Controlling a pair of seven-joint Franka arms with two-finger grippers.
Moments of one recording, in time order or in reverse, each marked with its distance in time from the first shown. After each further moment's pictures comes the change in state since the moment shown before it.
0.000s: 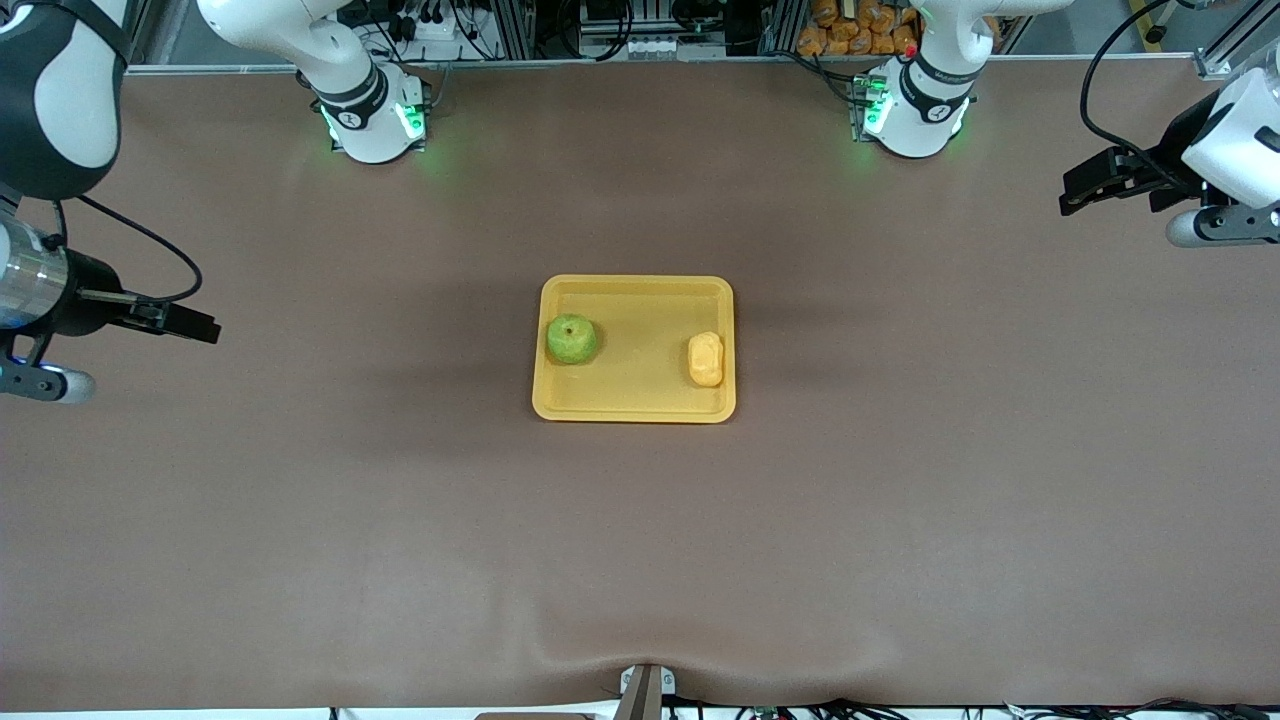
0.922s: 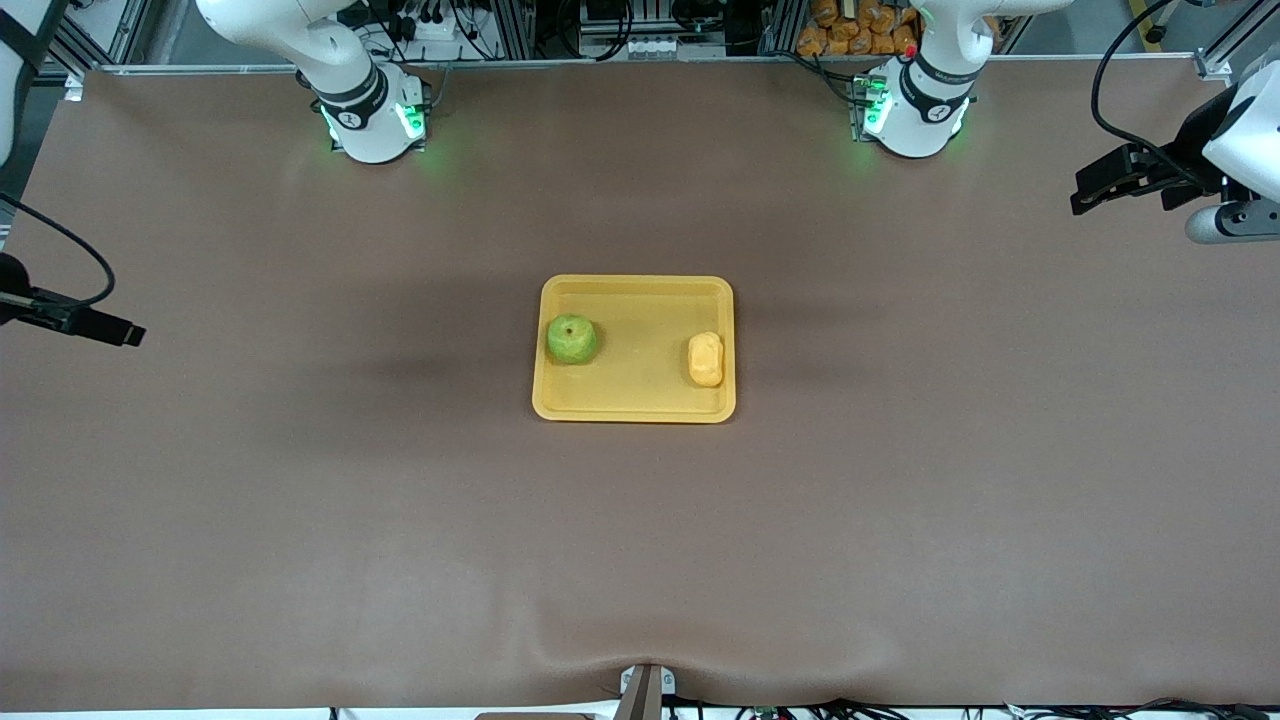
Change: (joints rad) left arm 0.004 -0.002 0.010 0.009 0.000 0.000 0.000; right arm -0.101 0.000 -0.027 0.021 -0.002 0.002 -0.007
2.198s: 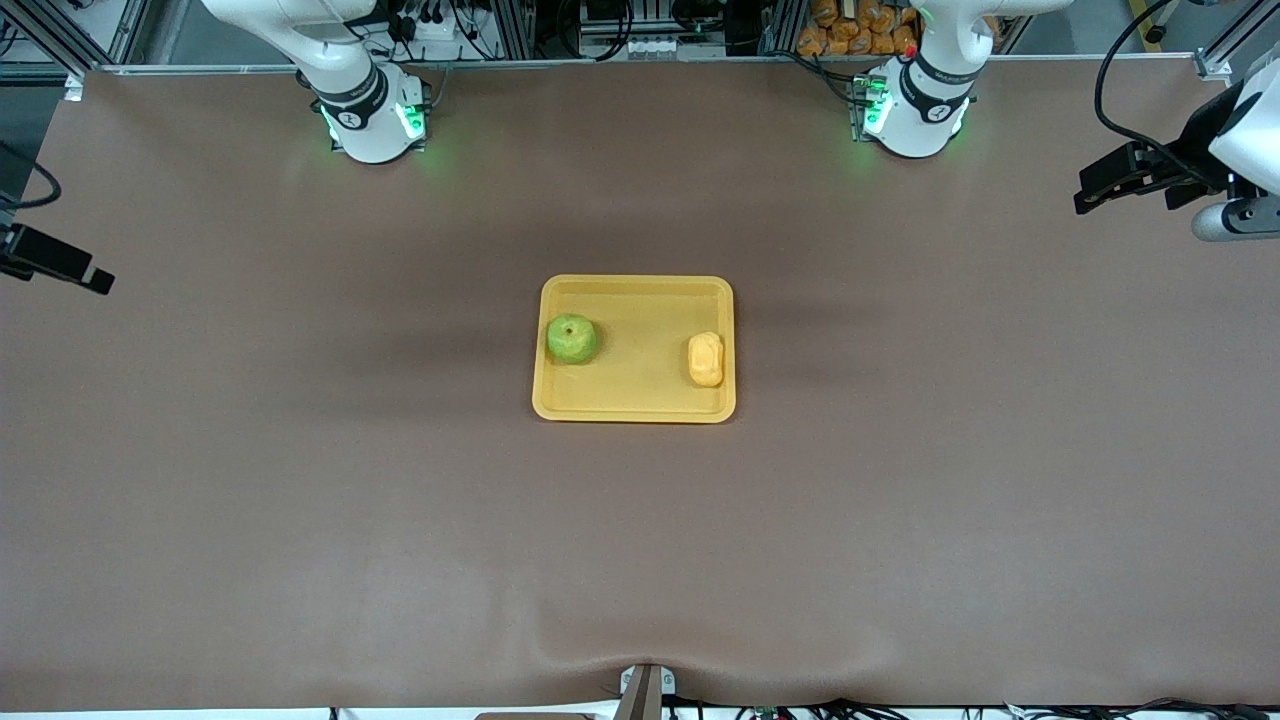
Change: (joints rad) left arm 0.001 0.000 0.002 0.008 0.000 0.000 0.001; right arm -0.470 -0.265 0.605 -0.120 -0.109 0.046 0.000
